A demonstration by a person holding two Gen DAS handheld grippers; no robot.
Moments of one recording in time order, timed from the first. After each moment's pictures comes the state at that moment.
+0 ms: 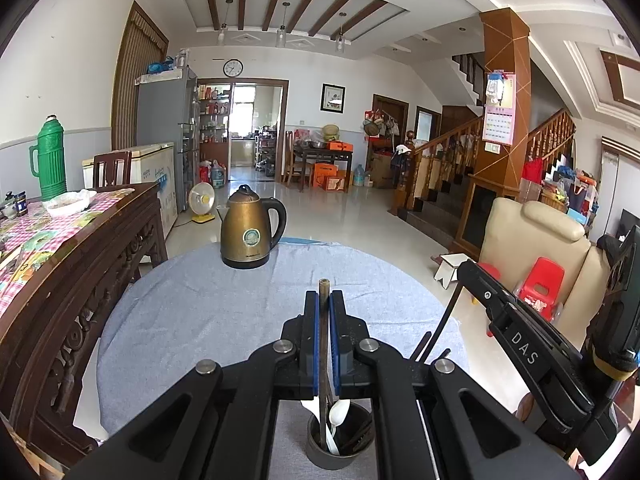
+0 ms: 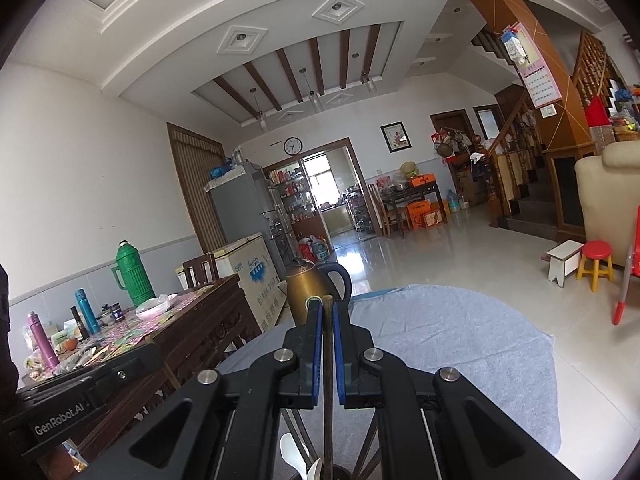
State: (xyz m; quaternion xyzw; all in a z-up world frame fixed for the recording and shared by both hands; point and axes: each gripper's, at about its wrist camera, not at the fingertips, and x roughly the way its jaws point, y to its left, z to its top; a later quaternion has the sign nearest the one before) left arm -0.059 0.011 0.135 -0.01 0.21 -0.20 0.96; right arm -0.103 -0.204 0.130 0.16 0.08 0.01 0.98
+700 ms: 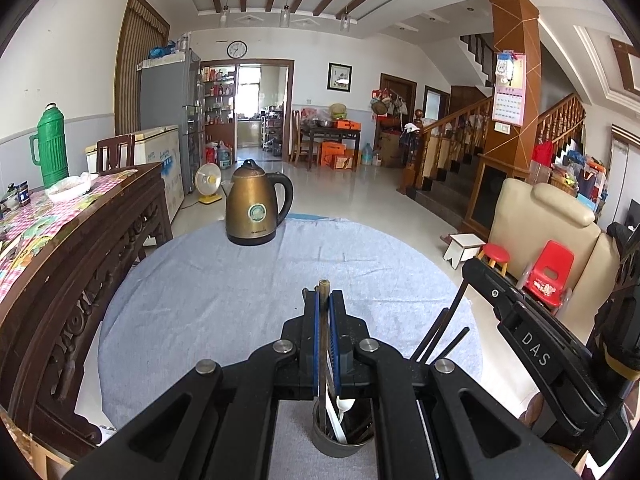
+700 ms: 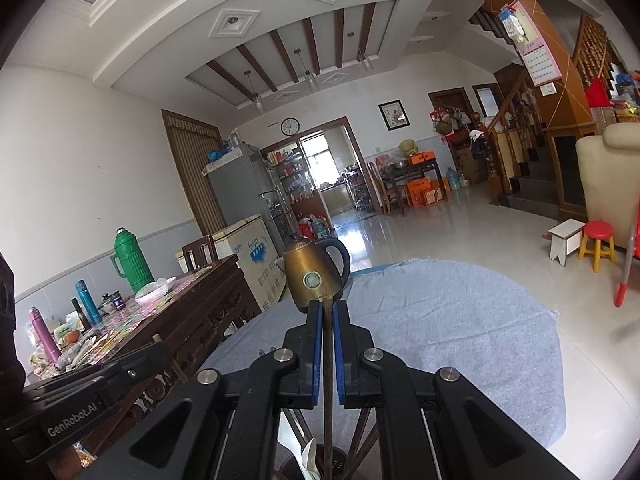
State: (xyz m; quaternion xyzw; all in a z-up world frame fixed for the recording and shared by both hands) left arm -0.048 0.001 0.115 0.01 0.25 -0.18 0.95; right arm -0.093 -0.213 0.111 0.17 0.12 0.01 0.98
